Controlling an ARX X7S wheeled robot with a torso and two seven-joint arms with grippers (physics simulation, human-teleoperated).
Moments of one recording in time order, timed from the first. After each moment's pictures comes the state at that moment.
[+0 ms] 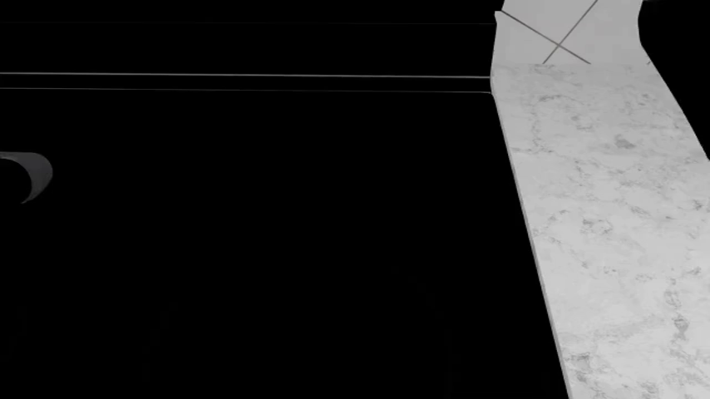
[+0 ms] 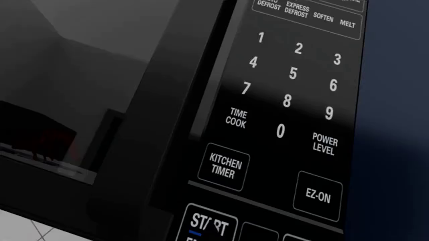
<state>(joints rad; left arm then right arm) -0.59 -0.21 0.05 0.51 -0.30 -0.93 -0.20 1.79 0.35 -0.42 -0.14 0.58 1.08 0.29</state>
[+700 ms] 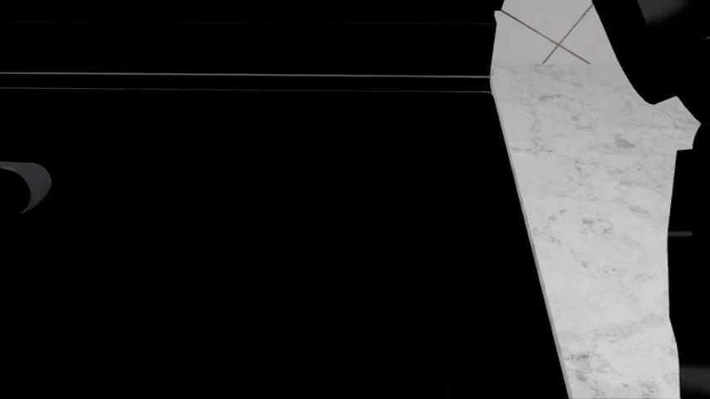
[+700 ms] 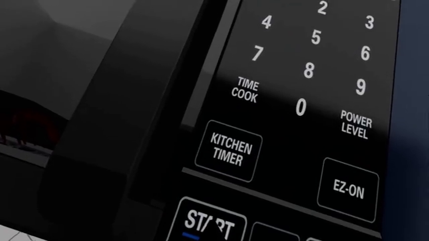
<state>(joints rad) -0.57 -0.23 0.05 0.52 -0.31 -0.92 -0.22 1.80 0.31 -0.51 0.12 0.47 0.88 0.21</state>
